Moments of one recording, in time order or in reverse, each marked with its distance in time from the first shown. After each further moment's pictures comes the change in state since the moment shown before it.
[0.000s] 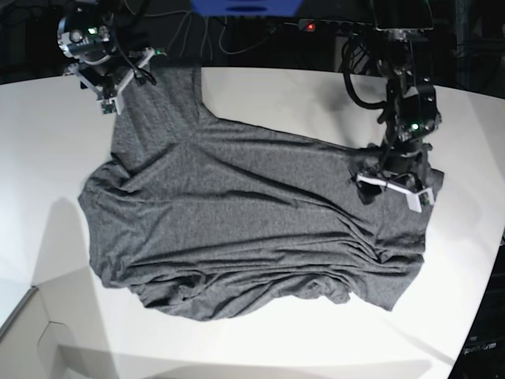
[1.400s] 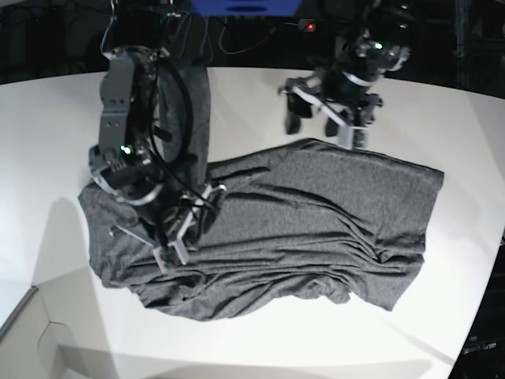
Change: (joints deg) left arm 20.4 -2.7 19.6 19.2 0.2 -5.8 -0.2; right arm 34.0 -1.0 -18.4 -4.2 -0.1 0.2 -0.7
